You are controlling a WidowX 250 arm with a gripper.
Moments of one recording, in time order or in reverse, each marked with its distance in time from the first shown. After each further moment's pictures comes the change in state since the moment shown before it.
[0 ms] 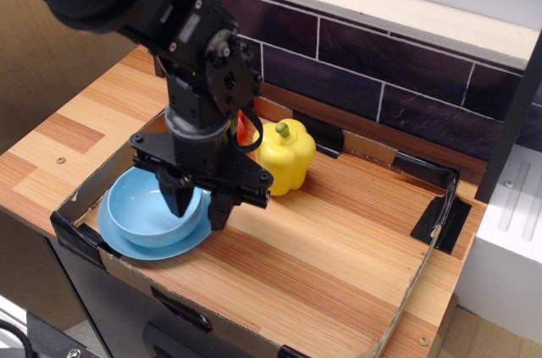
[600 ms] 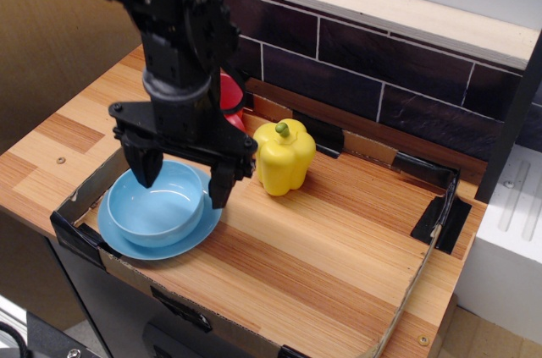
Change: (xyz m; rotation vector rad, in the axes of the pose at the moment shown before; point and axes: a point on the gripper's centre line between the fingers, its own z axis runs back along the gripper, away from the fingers) arm 0.007 0.014 0.019 -0.009 0.001 0.020
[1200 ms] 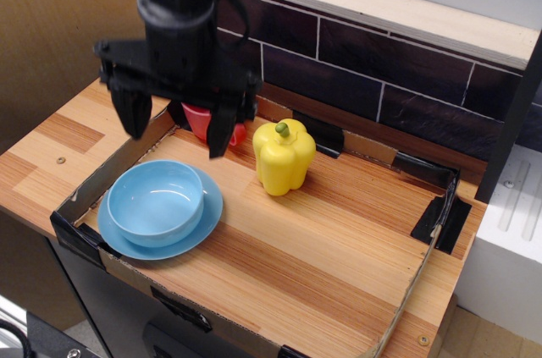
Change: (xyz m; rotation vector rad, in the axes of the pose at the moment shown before) arm 0.009 0.006 0.044 0.043 0.003 0.080
